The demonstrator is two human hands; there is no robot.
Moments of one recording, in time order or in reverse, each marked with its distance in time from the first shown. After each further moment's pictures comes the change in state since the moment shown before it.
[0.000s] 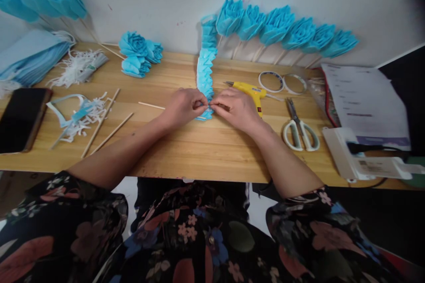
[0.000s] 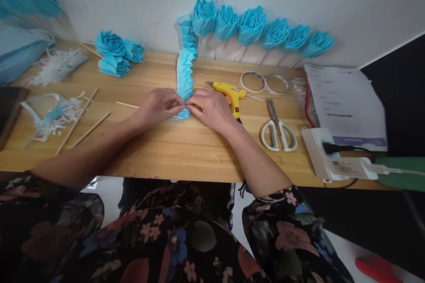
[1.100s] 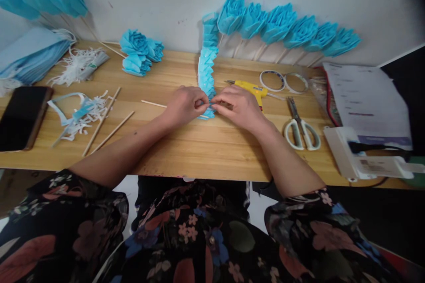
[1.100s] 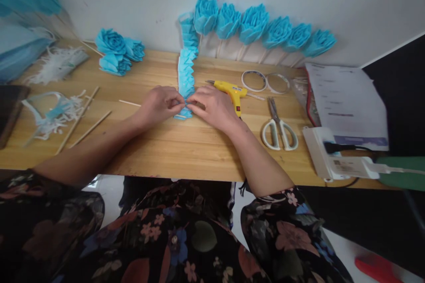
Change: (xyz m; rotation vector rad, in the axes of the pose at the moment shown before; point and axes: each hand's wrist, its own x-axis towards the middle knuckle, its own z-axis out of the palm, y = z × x) left_hand 0.001 0.001 0.002 0.127 0.006 0.005; right_hand 0.000 -0.004 -0.005 -0.012 0.013 0.035
